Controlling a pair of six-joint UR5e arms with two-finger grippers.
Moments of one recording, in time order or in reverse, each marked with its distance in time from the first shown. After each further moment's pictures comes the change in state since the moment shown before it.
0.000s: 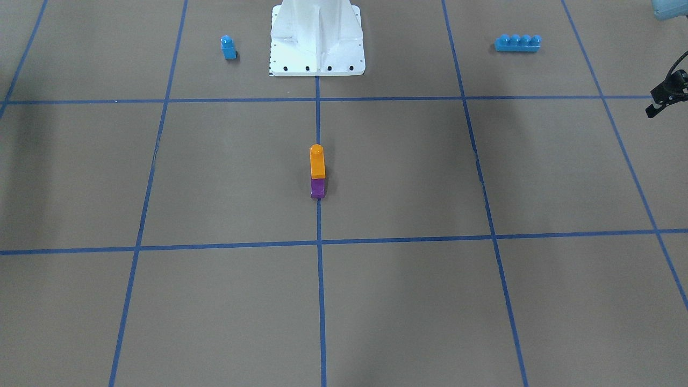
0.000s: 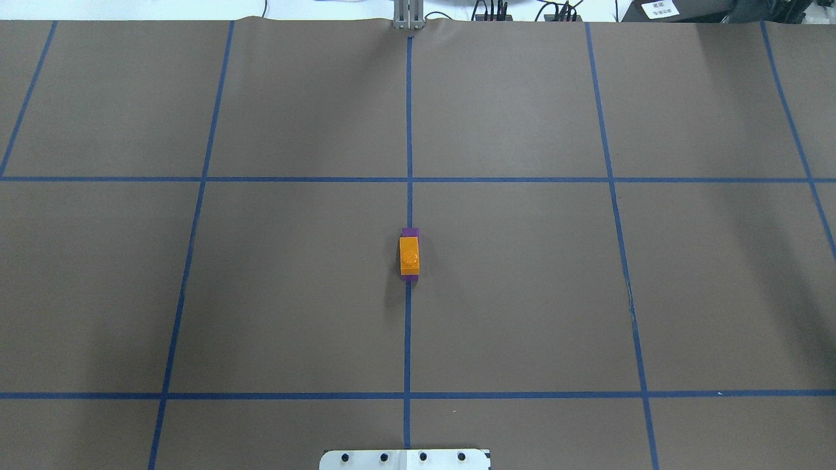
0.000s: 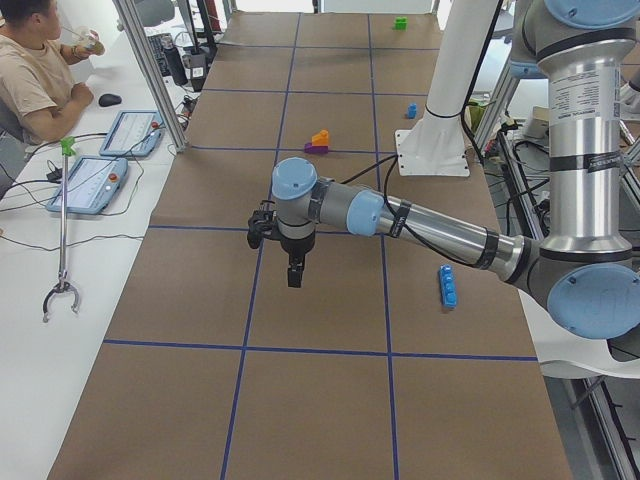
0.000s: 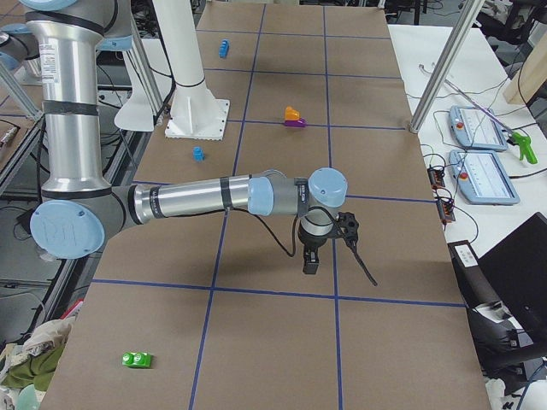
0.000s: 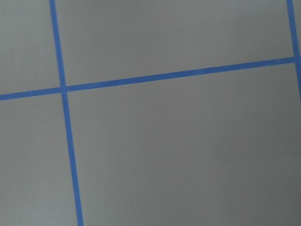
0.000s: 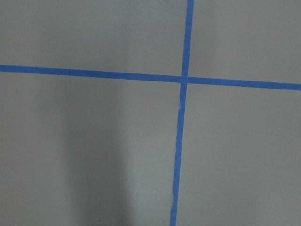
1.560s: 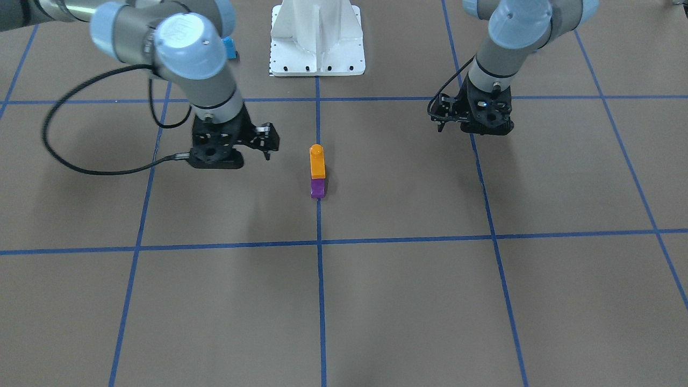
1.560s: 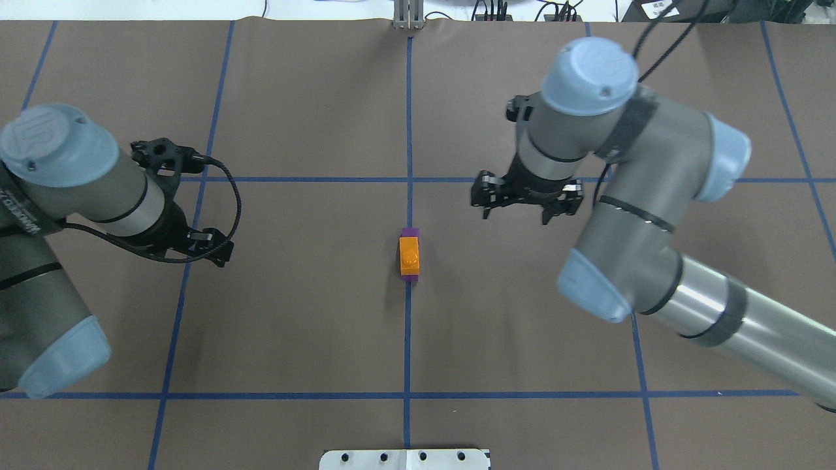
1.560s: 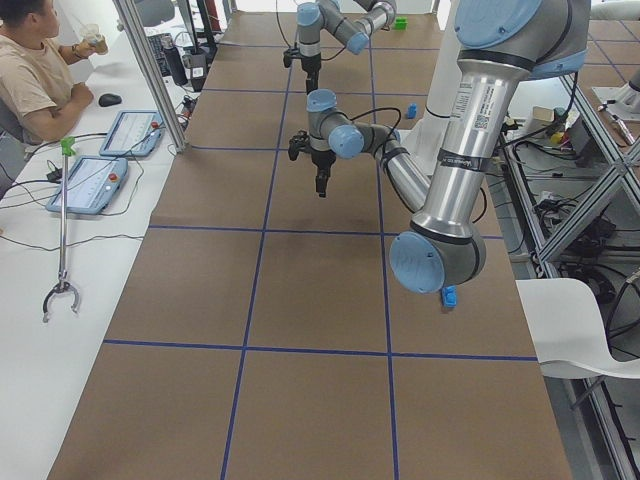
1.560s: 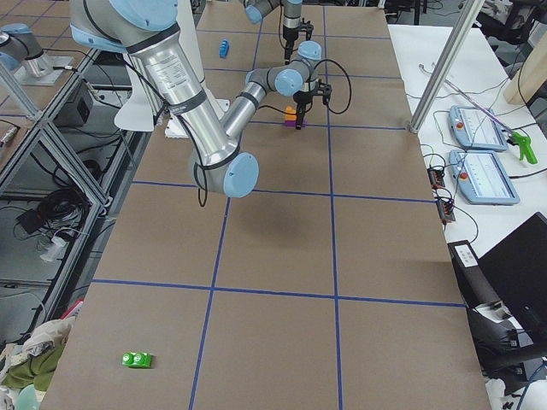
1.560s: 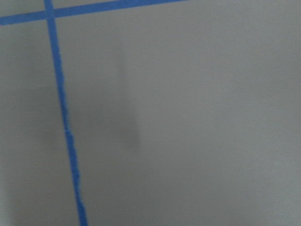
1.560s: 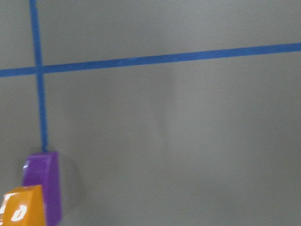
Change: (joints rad) left arm 0.664 -0.354 -0.078 0.038 0.285 -0.604; right arm -0.751 0.539 0.101 0.002 -0.190 1.071
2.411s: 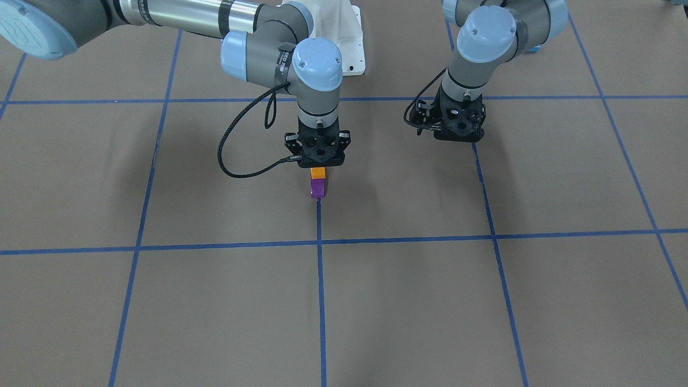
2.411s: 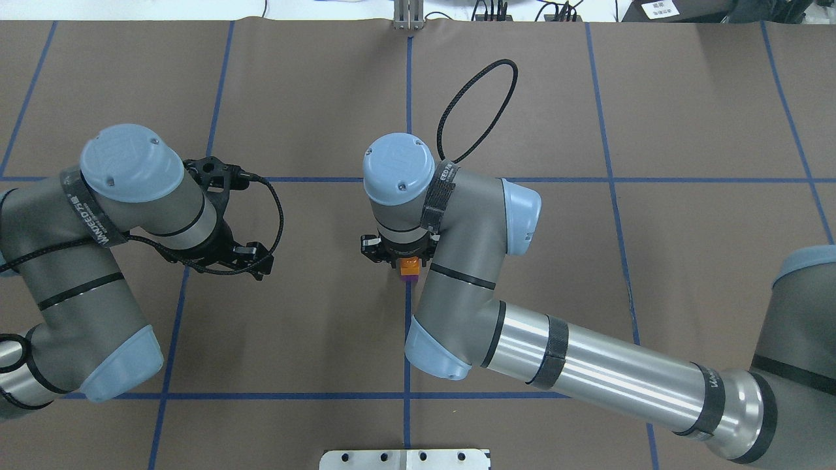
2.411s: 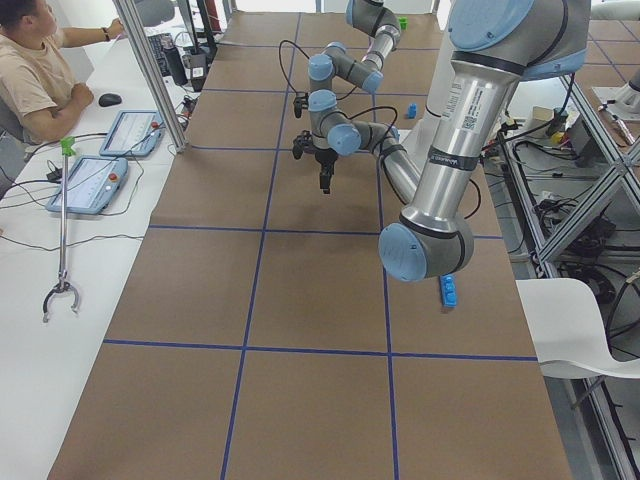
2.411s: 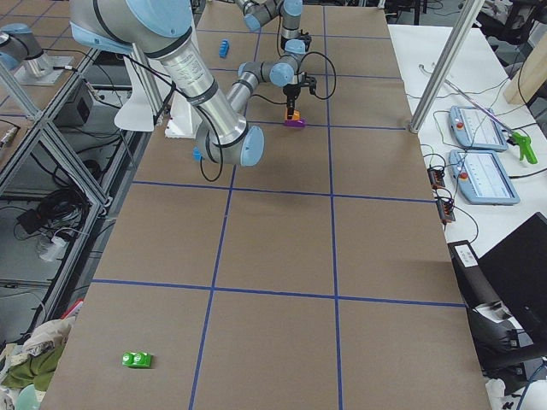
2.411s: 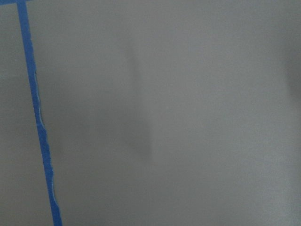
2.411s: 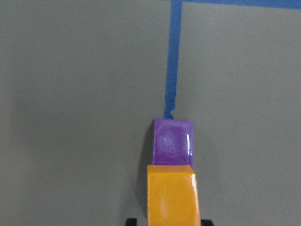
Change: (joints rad) left arm 0.097 -0.125 0.114 0.003 0.012 -0.095; right arm -0.272 0.362 -0.391 0.073 -0.222 0.087
